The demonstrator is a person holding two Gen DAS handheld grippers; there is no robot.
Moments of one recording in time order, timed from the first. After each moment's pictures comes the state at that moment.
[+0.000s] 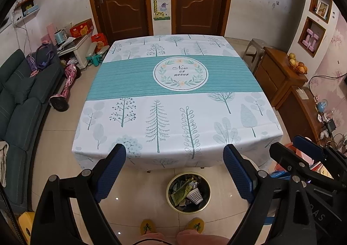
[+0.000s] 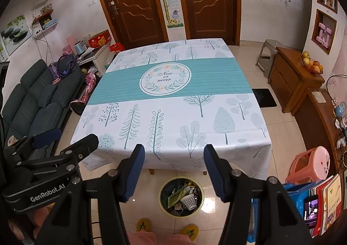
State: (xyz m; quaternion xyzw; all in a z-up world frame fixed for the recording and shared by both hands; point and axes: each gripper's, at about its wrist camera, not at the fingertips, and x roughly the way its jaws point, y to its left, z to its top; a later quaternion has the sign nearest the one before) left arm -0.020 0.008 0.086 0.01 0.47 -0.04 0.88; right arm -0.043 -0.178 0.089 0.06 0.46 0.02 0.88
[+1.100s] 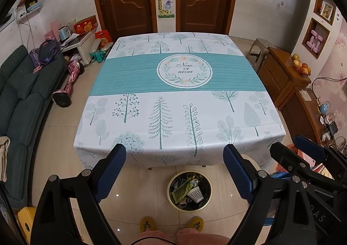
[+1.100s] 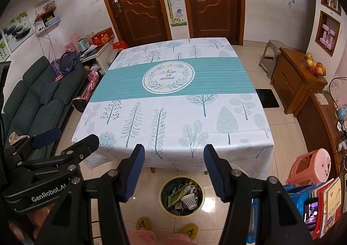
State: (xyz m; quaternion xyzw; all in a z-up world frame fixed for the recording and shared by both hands) left arm -0.024 0.017 0.085 0.01 0.47 -0.03 0.88; right arm -0.041 -0.172 0.087 0.05 0.46 0.02 0.88
